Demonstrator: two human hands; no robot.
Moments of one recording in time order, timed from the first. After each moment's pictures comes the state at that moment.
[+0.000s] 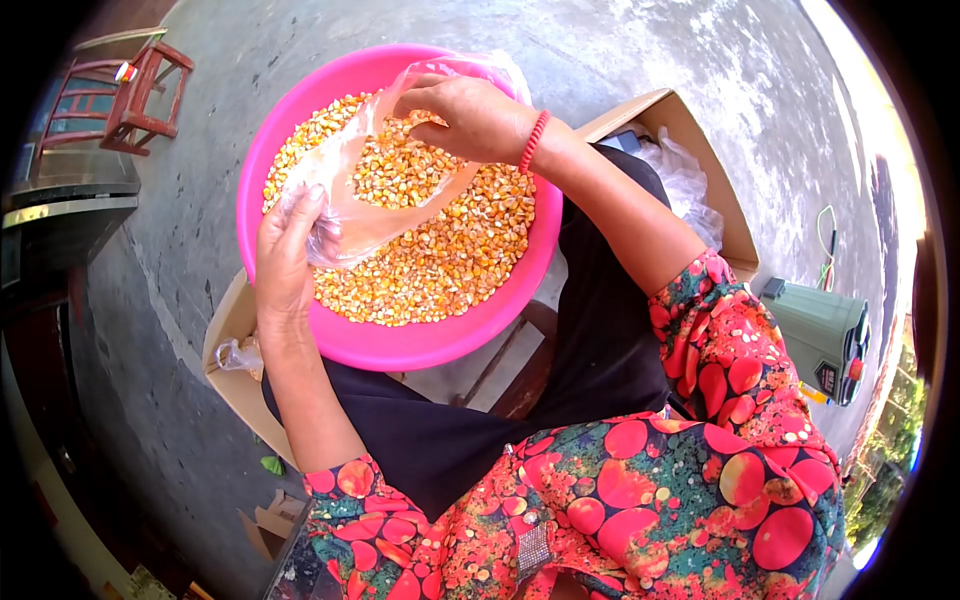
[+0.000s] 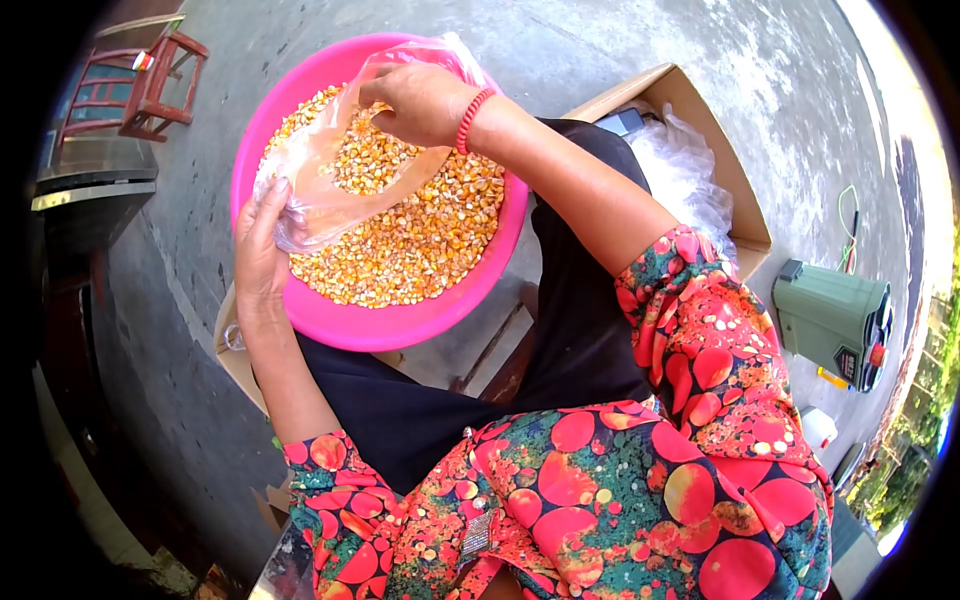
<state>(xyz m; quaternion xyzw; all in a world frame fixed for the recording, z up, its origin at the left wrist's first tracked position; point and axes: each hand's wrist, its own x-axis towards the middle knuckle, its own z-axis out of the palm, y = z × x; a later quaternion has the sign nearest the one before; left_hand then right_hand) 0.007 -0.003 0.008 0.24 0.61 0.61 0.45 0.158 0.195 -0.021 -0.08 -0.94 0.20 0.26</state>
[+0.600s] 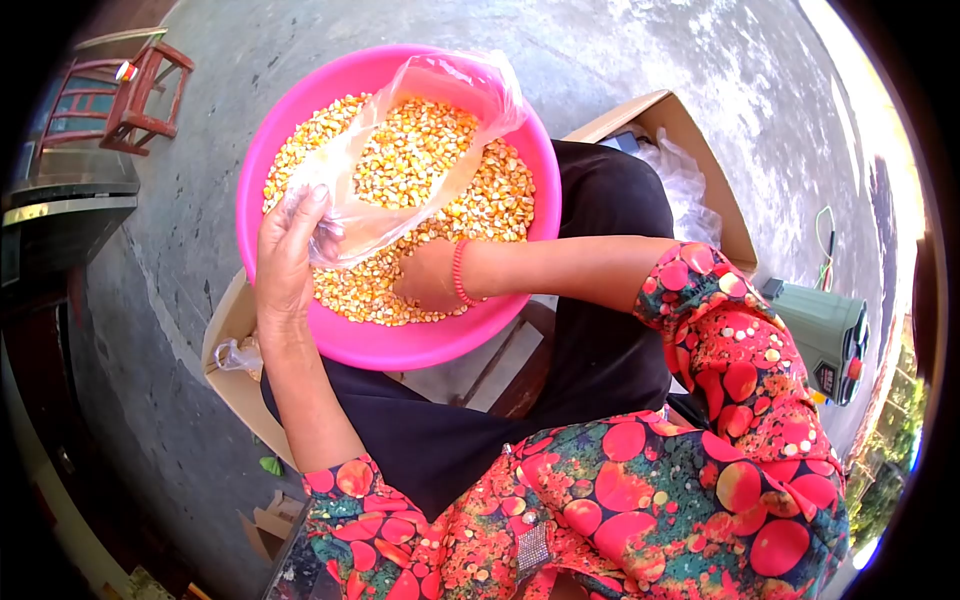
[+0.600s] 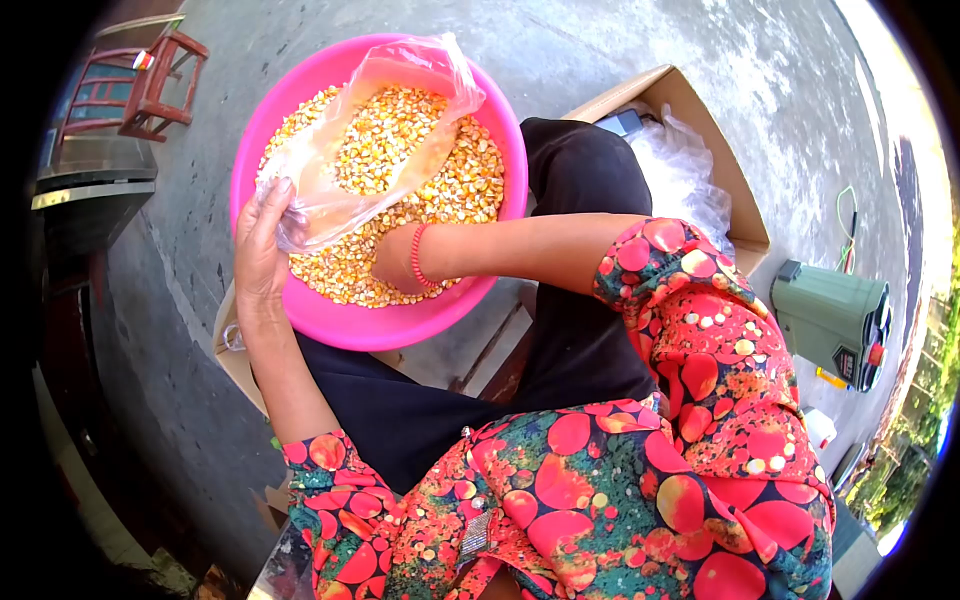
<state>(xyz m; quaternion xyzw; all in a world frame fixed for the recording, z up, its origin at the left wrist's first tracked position) 0.008 -0.002 0.011 0.24 0.62 0.59 0.45 0.156 0.071 -0.064 0.06 -0.95 0.21 -0.21</state>
